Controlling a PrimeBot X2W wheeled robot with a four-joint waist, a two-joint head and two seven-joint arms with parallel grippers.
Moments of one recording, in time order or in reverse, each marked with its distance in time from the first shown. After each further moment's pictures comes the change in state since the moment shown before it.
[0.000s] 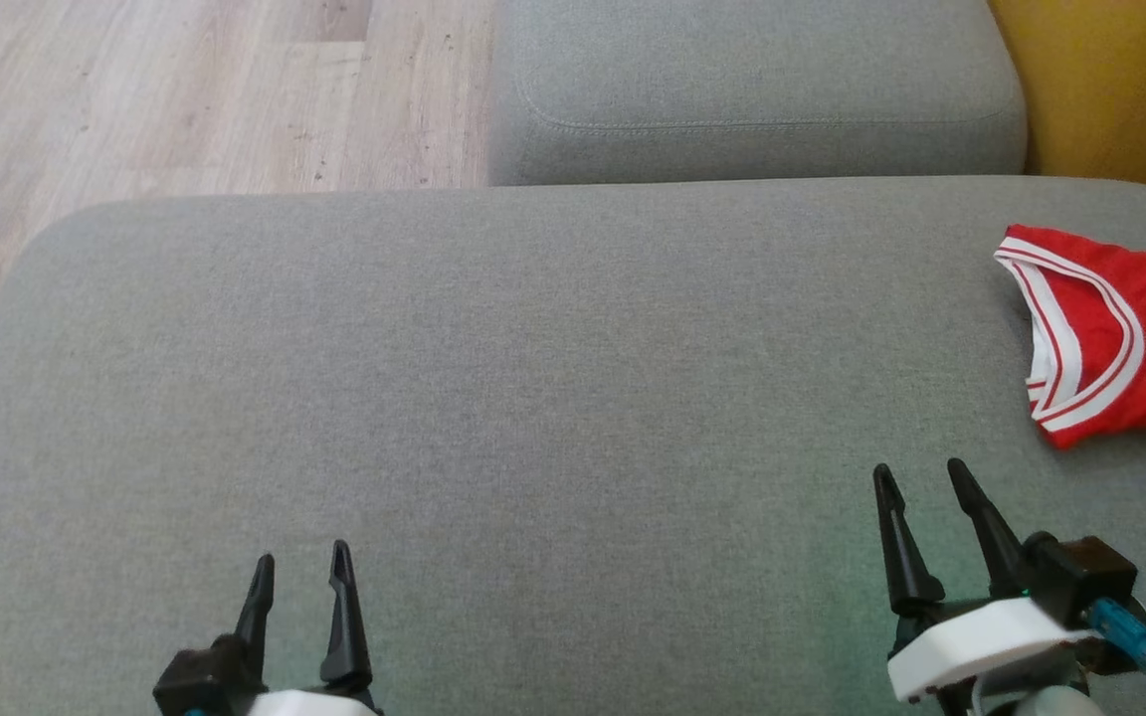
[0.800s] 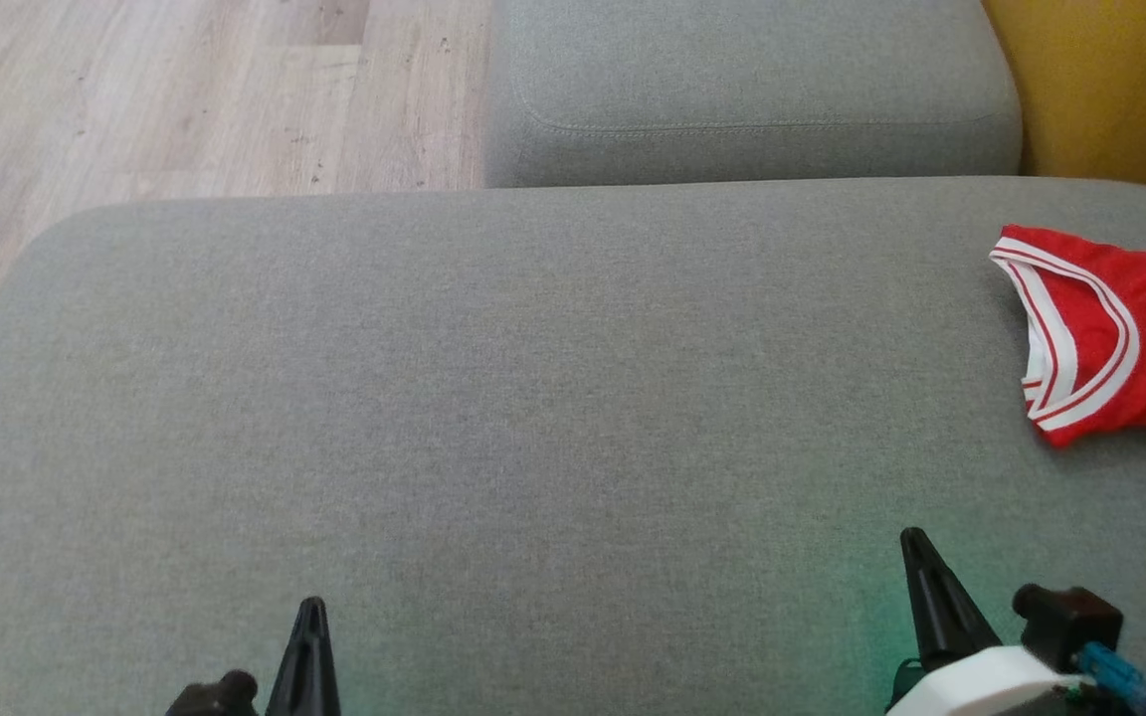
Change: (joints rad) left arm 0.037 -0.024 0.000 0.068 -0.039 -0.026 0.012; right arm 0.050 0.001 0.007 0.089 0.060 0.000 0.002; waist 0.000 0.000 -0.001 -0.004
